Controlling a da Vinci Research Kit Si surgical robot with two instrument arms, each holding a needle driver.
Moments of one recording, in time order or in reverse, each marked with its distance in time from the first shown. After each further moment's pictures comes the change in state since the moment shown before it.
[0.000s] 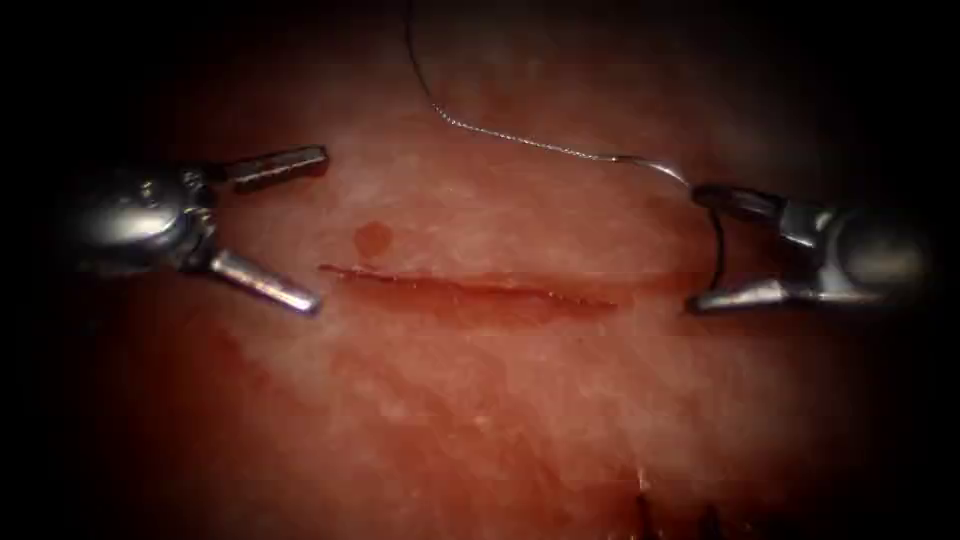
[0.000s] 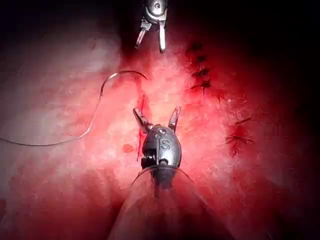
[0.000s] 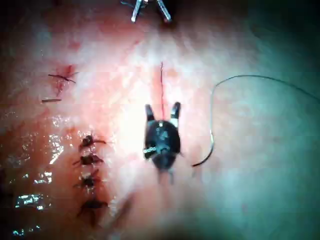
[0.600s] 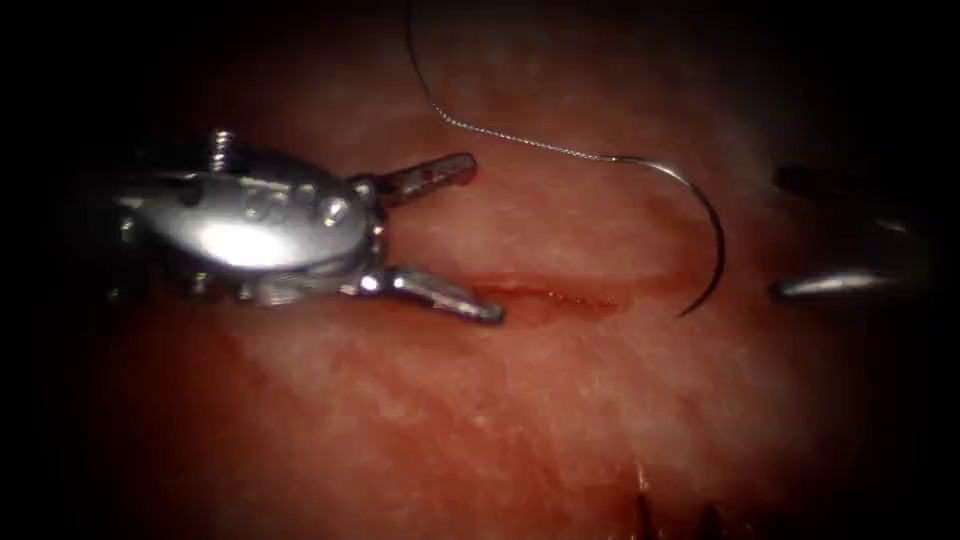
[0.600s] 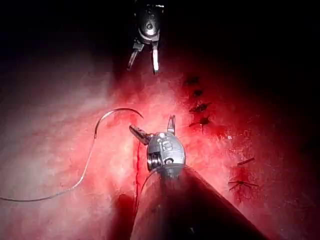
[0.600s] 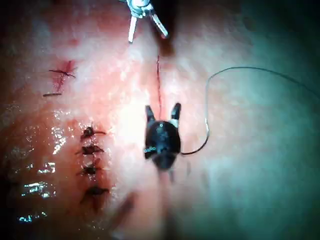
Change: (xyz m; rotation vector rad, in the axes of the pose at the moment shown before) right arm -0.001 0.001 -0.006 -0.047 -0.103 0.022; left arm 0.003 0.004 0.011 0.190 -0.154 -0.125
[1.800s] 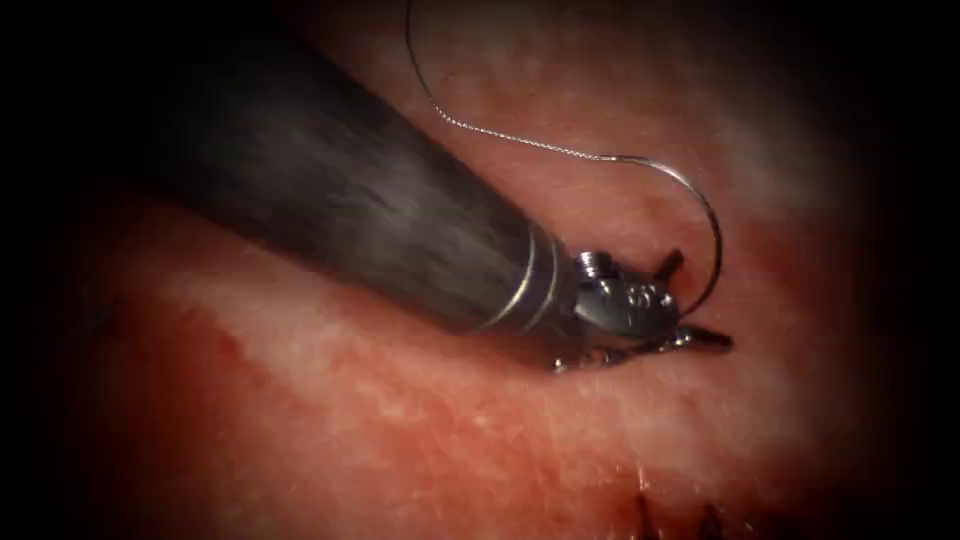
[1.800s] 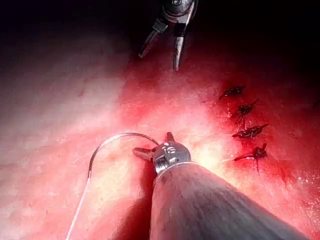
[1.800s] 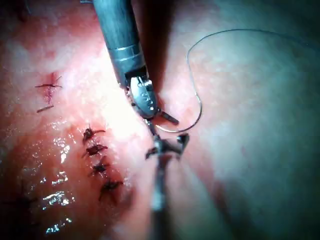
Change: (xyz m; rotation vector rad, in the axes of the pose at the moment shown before) right arm -0.004 -0.001 -0.003 -0.224 -0.318 0.208; left arm -0.012 0.001 0.023 0.199 -0.231 -0.092
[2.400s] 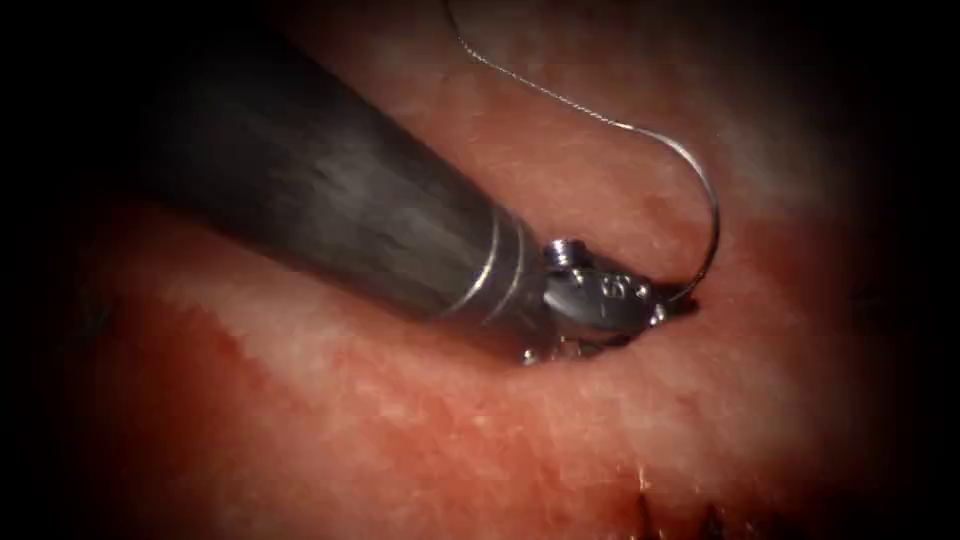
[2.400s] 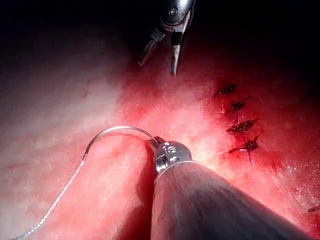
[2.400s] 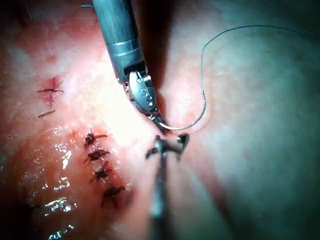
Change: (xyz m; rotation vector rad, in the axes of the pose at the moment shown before) right arm 0.001 -0.001 0.001 0.049 0.060 0.056; left arm 0.002 -0.001 -0.005 -0.018 0.032 0.102
